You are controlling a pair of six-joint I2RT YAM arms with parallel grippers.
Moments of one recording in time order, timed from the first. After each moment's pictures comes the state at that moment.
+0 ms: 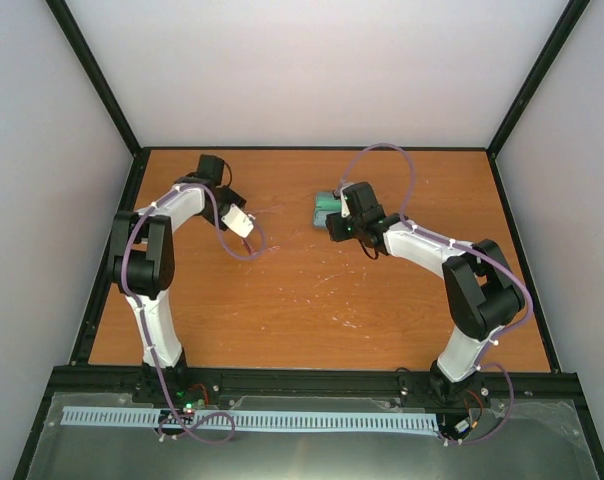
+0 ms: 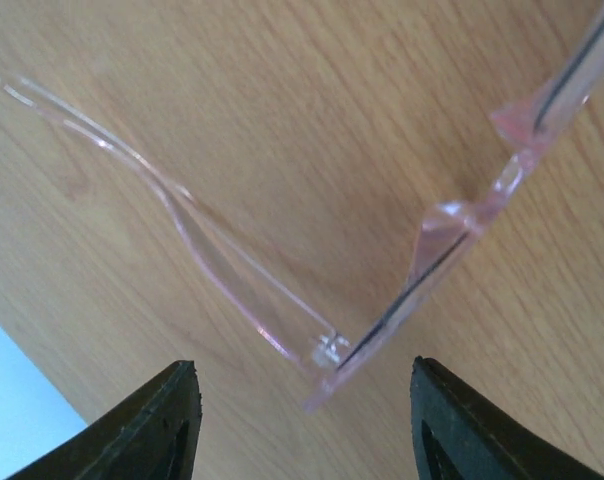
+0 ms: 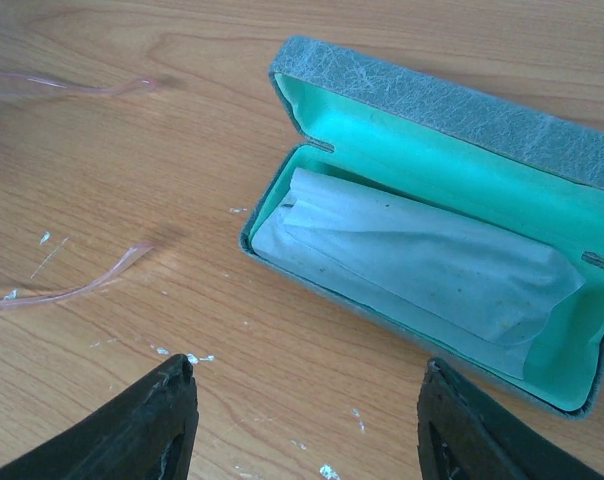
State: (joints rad) left arm -0.14 1.97 1.43 -0.57 0.17 2.08; right arm 0.53 1.73 1.11 -0.16 0.00 0.18
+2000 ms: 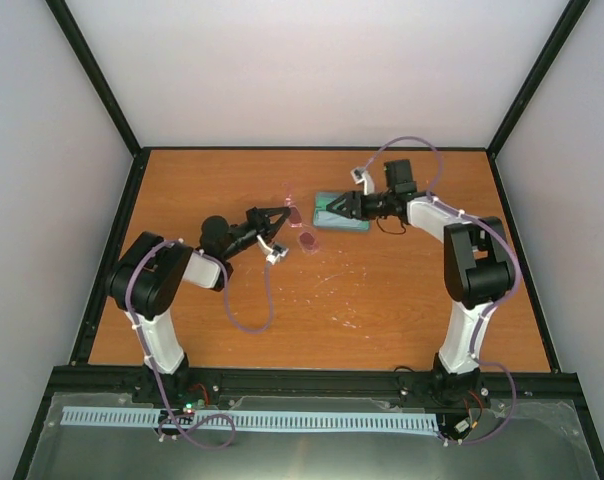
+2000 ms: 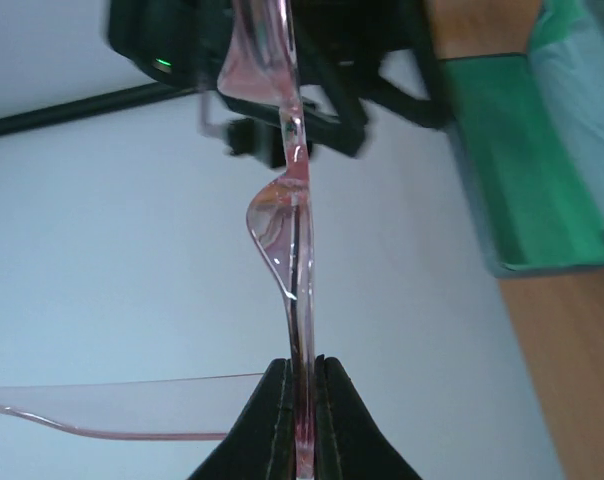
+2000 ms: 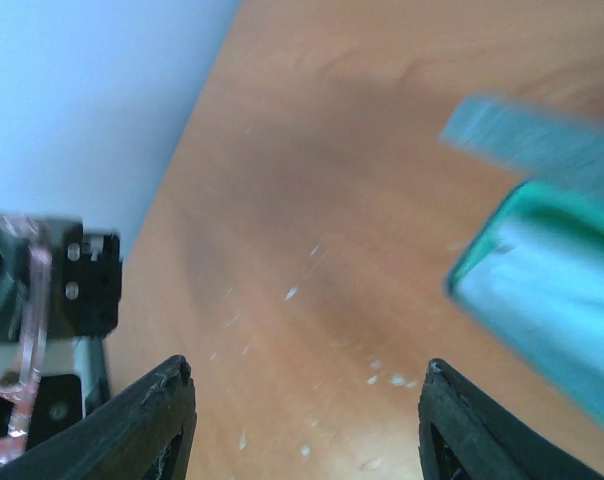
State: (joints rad) left arm -0.35 1.82 0.61 1.28 0.60 1.72; right arm 0.22 1.90 1.28 -0.13 -0.91 0.28
